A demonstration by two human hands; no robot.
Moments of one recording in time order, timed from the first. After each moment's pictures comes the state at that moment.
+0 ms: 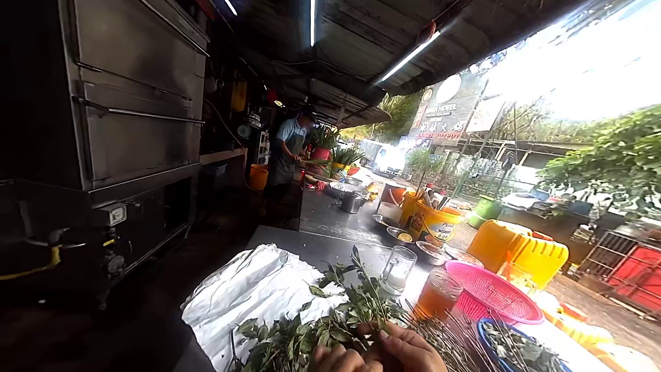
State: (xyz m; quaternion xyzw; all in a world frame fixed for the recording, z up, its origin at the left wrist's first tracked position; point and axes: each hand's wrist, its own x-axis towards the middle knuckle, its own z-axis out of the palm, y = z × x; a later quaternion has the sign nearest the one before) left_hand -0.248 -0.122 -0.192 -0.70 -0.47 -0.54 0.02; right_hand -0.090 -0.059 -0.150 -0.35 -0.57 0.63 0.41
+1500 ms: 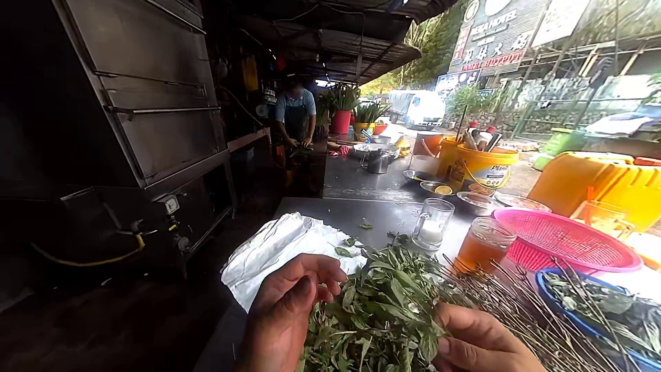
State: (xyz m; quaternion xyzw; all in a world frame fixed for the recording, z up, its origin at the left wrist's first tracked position) left_hand -0.333 -0.103 -0.169 -0.55 -0.17 -0.69 -0.43; right_hand -0.032 -0.062 -0.163 -0.18 -0.68 0.62 0.35
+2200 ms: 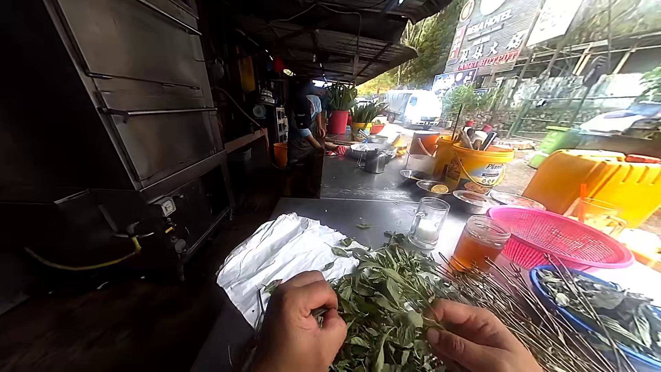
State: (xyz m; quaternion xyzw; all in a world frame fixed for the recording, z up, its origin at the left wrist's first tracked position) left_hand -0.318 -0.102 -0.177 -0.70 -0.41 -0.58 -0.05; right_hand -0.032 -0.062 -0.163 -0.23 -0.71 0.55 0.37
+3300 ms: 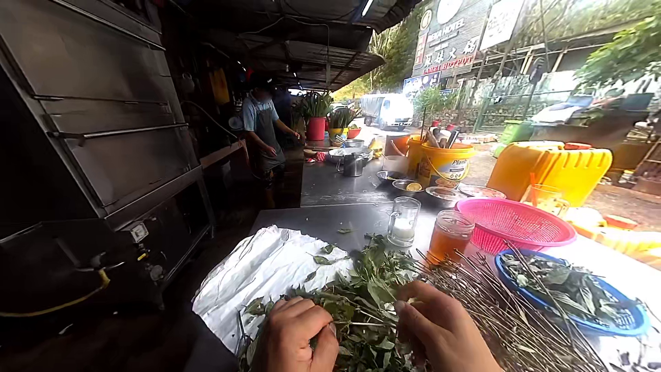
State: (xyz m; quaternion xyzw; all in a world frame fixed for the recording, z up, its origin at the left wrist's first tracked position) left_hand -0.299 -0.109 -0.179 -0.74 -0.46 -0.50 0.01; right_hand -0.050 -0.067 -0.164 -0.43 -0.66 0.44 0.43
